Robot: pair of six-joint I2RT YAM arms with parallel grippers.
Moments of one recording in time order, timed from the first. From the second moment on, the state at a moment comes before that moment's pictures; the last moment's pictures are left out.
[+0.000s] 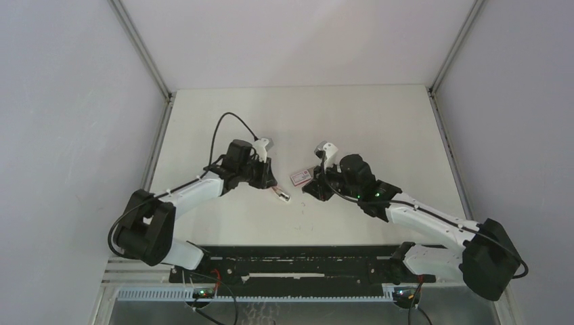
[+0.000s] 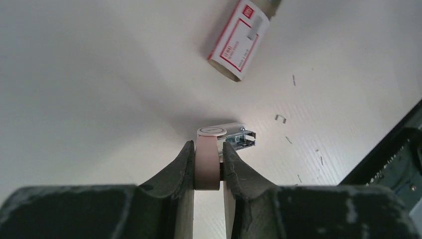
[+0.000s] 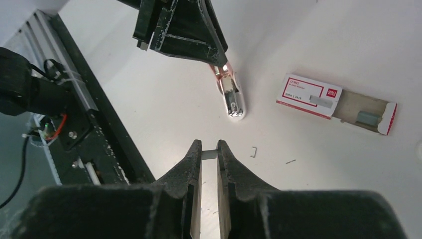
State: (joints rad) left arm -0.46 1.41 0.75 -0.10 0.32 -0.24; right arm 0.76 1.11 0.66 0.02 -0.28 0.26
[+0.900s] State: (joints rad) left arm -0.44 1.38 0.78 -0.07 0.32 -0.16; right arm 0.86 1.49 0.81 0.06 -0.18 0.14
